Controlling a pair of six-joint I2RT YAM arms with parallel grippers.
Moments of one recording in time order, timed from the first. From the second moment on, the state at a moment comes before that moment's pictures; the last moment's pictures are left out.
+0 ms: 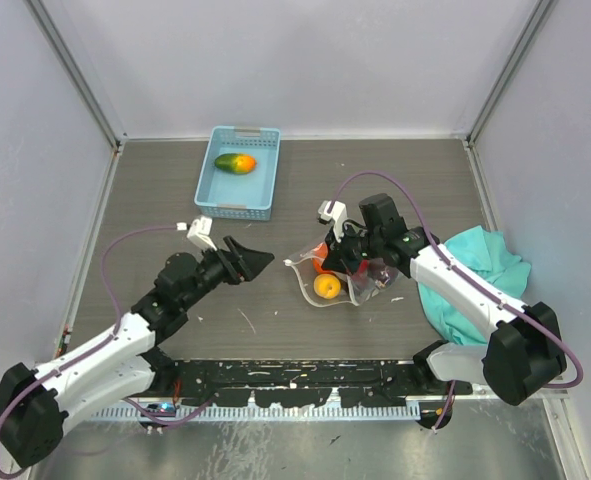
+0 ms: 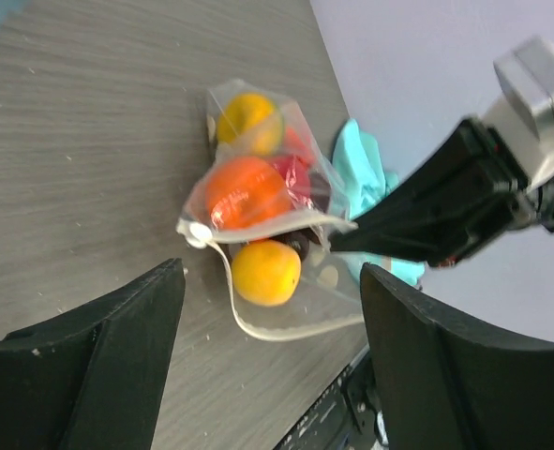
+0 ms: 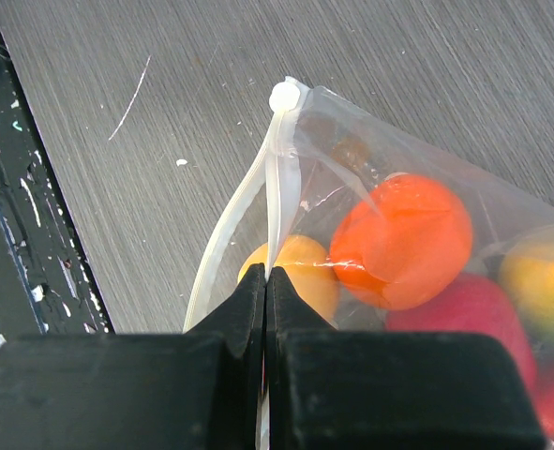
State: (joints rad) left arm -0.62 0.83 0.38 0.32 0.08 -0.88; right arm 0.50 1.25 0.90 -0.44 -0.60 -0.28
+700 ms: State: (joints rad) left arm -1.02 1.29 0.44 0.60 -0.08 -0.62; right arm 0.50 1.25 0.90 -0.44 -0.61 -0.28
